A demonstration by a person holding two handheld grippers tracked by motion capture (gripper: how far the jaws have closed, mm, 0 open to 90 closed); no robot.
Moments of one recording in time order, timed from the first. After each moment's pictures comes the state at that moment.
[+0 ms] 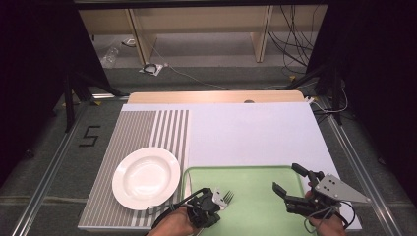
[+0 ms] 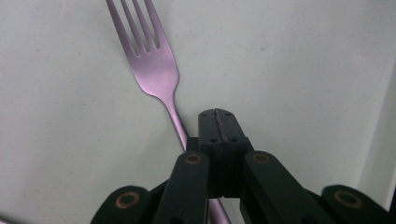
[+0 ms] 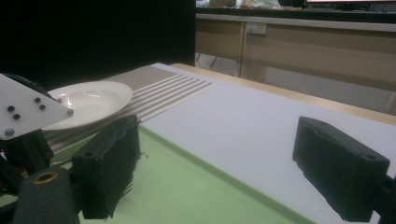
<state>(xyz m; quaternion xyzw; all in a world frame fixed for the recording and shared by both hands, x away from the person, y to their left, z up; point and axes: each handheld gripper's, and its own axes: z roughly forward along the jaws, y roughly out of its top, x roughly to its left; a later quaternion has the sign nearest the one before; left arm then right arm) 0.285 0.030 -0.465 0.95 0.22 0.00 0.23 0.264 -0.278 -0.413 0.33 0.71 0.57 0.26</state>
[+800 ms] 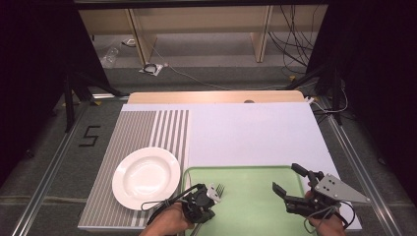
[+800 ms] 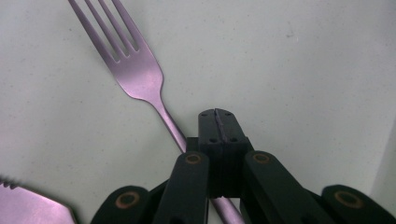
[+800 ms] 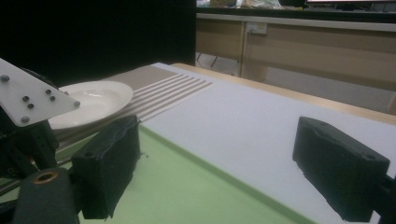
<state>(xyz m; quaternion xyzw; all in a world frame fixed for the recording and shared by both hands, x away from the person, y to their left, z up) 0.295 0.043 -0.465 0.95 0.23 -0.01 0.23 0.264 -0.278 -0.414 0.33 0.71 0.57 0.26</state>
